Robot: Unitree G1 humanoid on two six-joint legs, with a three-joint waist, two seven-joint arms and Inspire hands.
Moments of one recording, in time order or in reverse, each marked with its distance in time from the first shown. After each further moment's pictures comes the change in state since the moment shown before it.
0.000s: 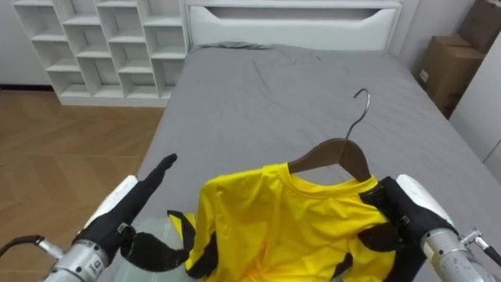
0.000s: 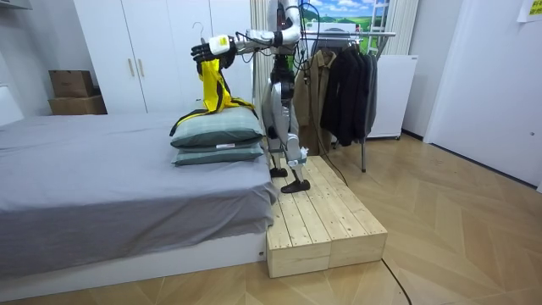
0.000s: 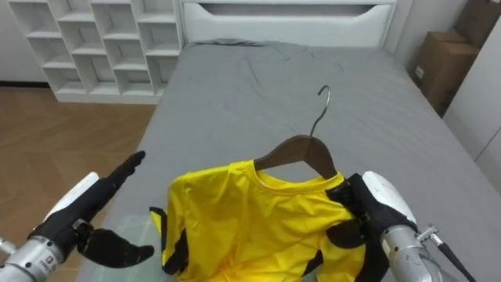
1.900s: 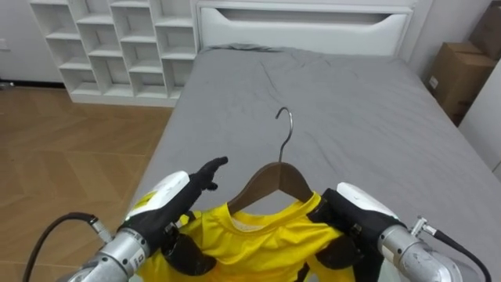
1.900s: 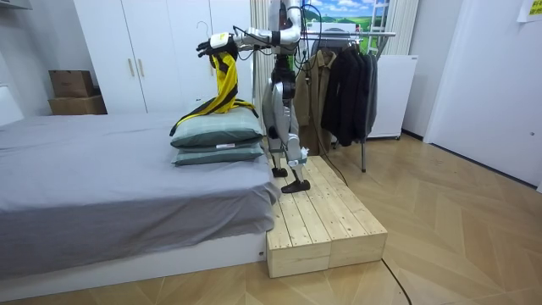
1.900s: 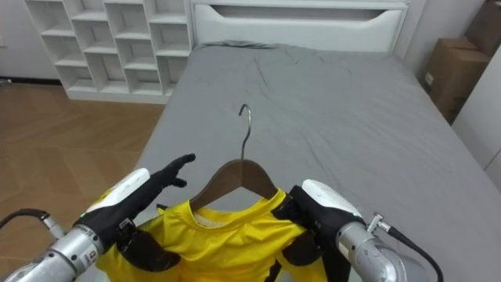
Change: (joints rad) left arm -0.083 -0.003 -0.198 -0.104 0.217 -0.052 -0.065; right arm -0.004 0.045 0.121 -0.172 -0.080 0.010 0.300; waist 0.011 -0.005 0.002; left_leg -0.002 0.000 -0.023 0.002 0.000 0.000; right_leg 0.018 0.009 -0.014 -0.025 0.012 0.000
